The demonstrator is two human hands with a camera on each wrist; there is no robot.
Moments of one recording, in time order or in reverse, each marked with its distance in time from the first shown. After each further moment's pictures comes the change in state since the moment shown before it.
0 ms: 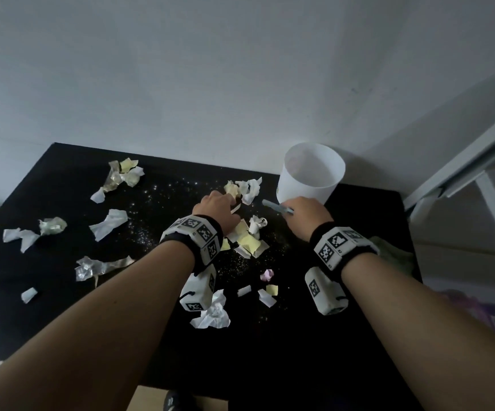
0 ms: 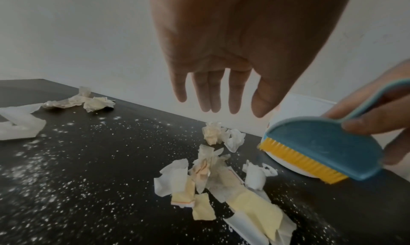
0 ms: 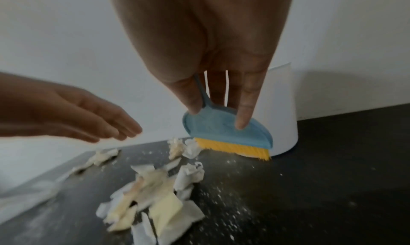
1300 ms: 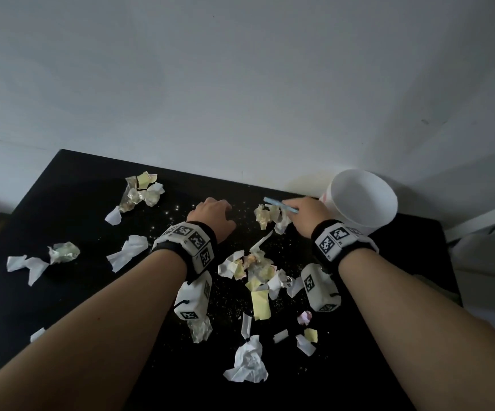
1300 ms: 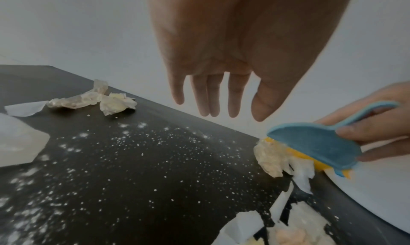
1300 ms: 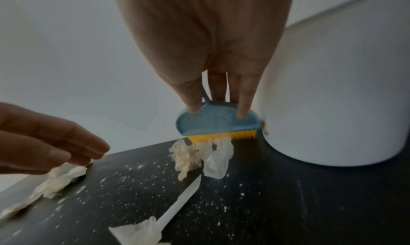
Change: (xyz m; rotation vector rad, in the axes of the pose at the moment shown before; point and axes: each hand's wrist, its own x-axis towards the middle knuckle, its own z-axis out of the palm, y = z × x) left_hand 0.076 -0.083 -0.038 -0.045 -0.083 -0.029; right_hand 0.097 -0.067 0.004 0.093 -0.085 0.028
